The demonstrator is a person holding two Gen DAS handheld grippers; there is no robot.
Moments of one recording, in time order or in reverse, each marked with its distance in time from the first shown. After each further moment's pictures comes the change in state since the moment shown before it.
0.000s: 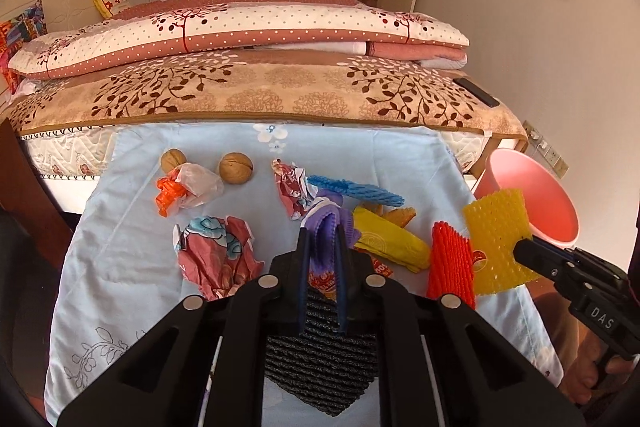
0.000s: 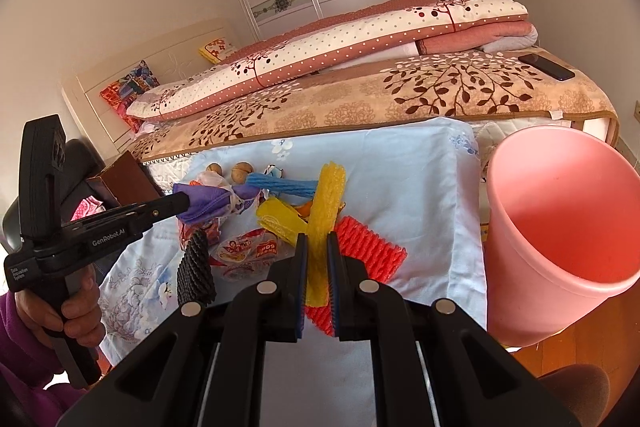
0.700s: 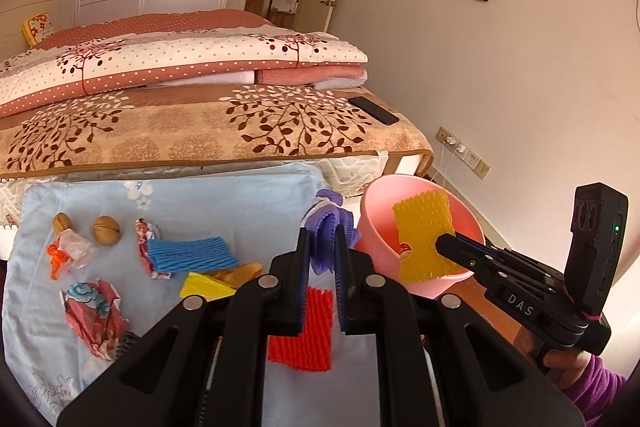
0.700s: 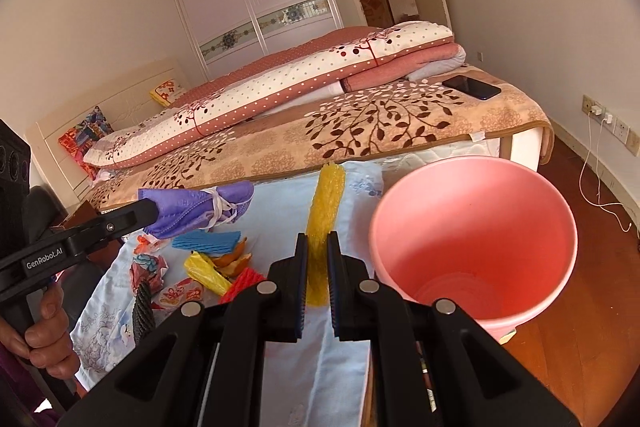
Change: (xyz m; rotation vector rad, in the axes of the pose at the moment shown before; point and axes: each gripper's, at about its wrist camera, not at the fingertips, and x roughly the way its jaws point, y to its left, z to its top) left arm -0.001 -0.108 0.036 0.107 -0.058 -0.296; right arm -0.051 -0.075 0.025 0.101 -0.126 -0.180
